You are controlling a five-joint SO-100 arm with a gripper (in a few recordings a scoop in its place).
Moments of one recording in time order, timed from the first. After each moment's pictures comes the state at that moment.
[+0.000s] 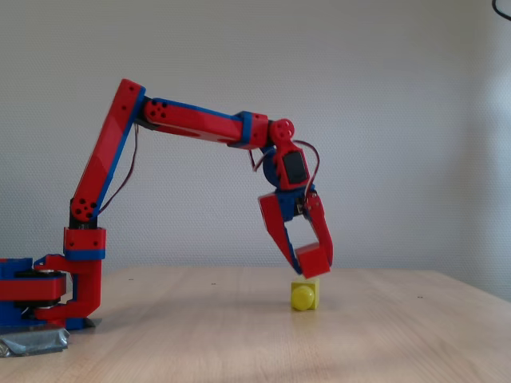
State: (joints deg) arm -20.2 72.2 75.7 63.4 17.3
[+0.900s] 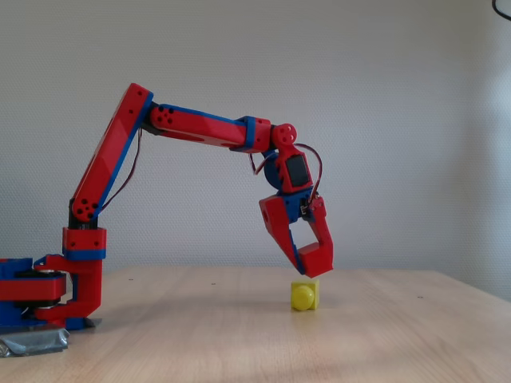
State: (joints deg) arm -22.9 69.6 72.2 62.0 9.7
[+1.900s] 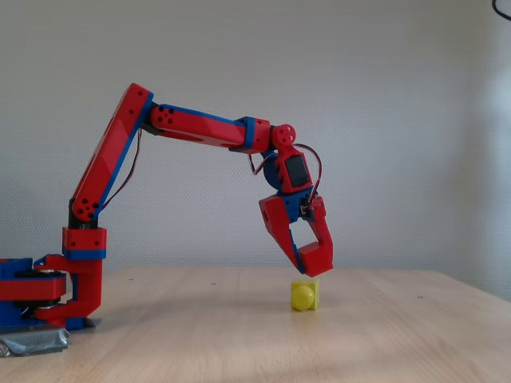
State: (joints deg) arm -23.1 69.7 72.5 61.3 9.3
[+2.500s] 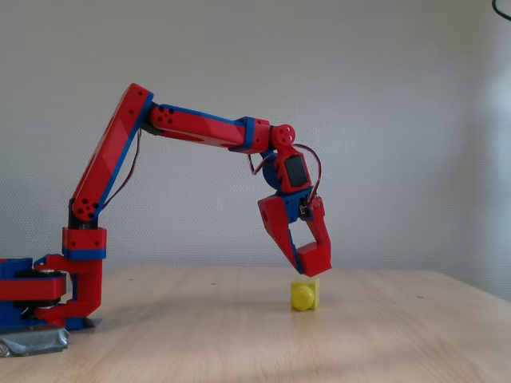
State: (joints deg) arm -23.5 69.7 72.5 61.7 6.5
